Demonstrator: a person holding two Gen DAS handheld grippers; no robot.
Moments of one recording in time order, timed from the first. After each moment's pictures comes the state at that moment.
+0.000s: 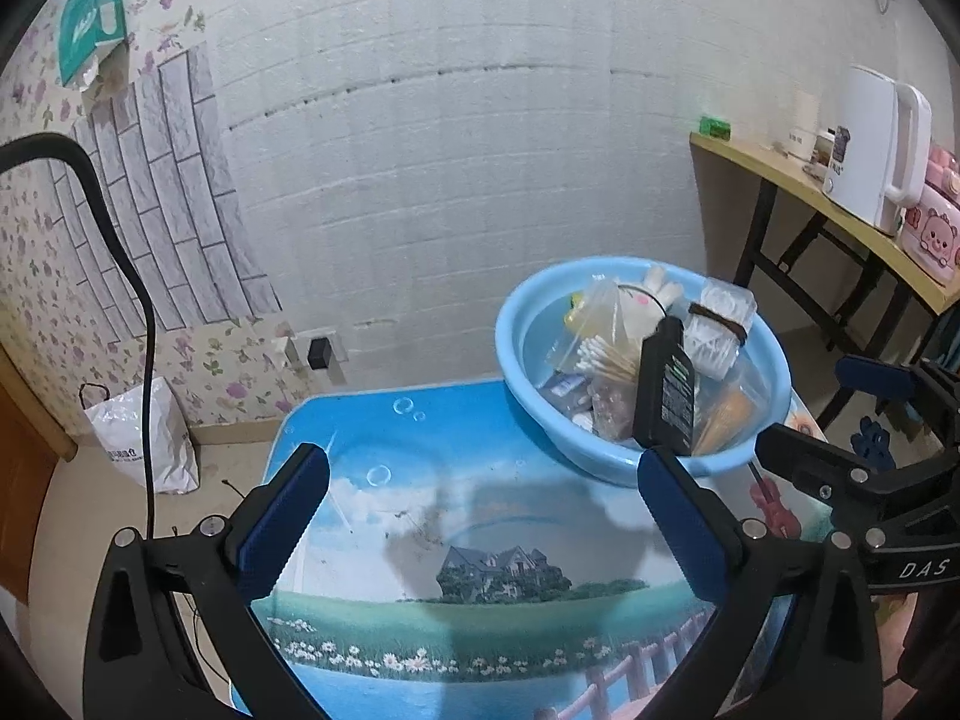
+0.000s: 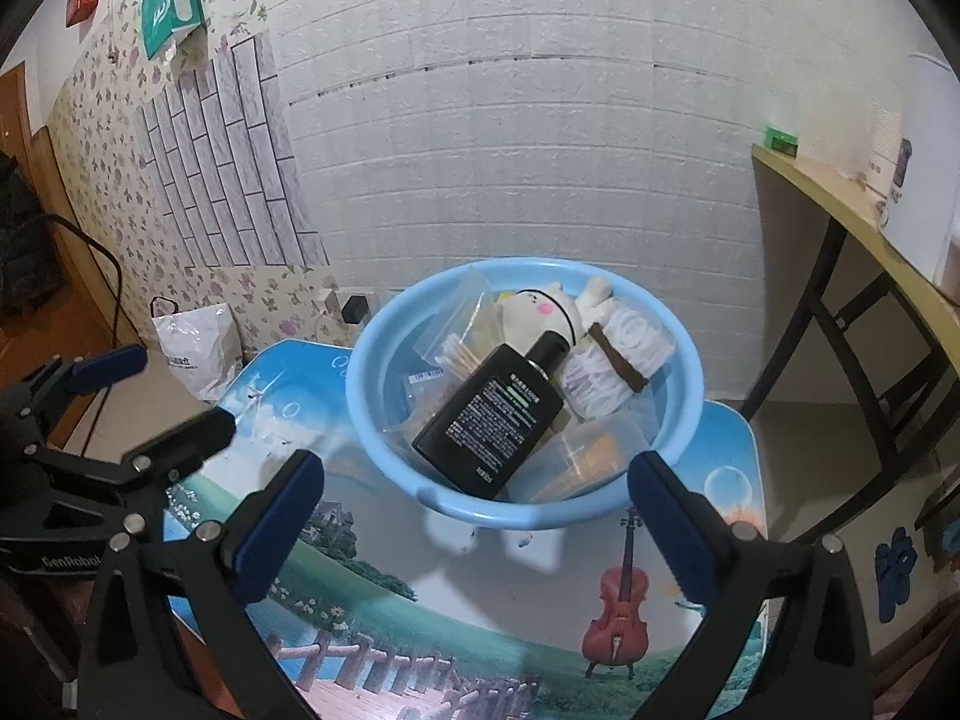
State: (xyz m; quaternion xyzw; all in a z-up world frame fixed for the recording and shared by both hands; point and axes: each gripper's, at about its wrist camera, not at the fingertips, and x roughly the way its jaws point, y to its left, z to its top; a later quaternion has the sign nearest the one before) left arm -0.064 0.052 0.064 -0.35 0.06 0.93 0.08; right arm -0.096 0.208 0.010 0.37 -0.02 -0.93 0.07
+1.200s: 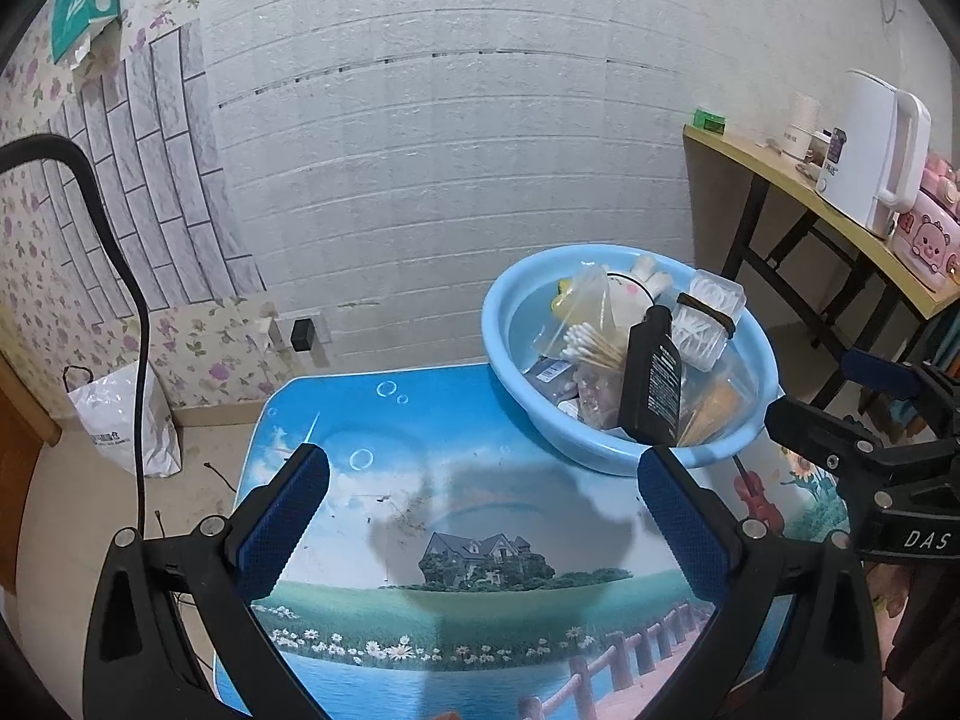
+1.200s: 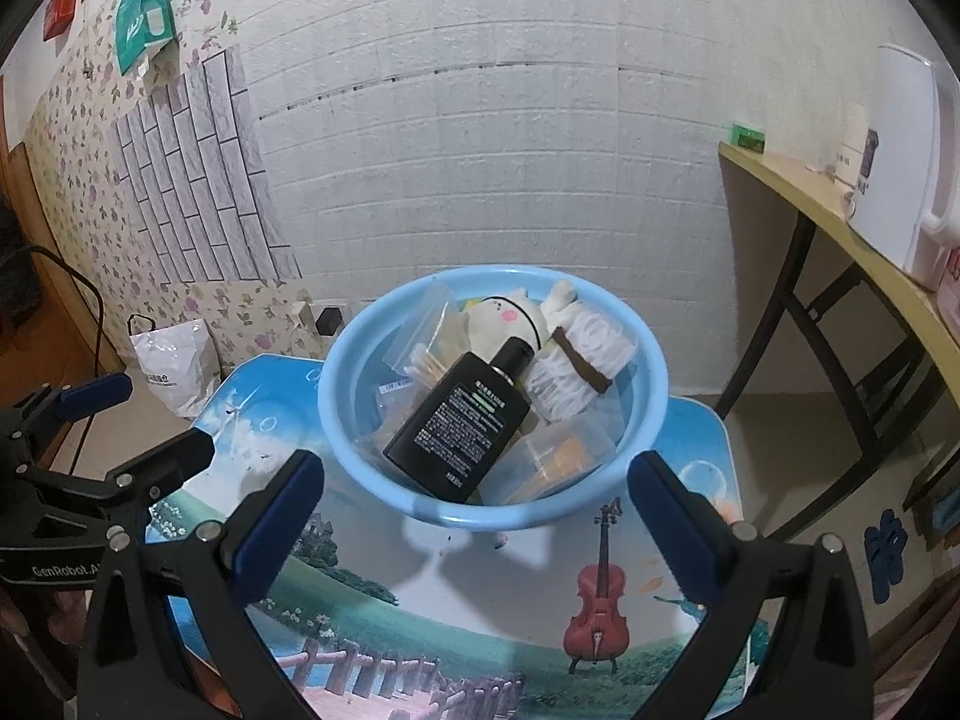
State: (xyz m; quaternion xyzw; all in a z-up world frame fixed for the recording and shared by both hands) left arm -0.066 0.050 0.059 -0.38 0.05 0.92 0.10; right arm -0.094 0.217 0.013 0.37 -0.04 -0.93 0.04
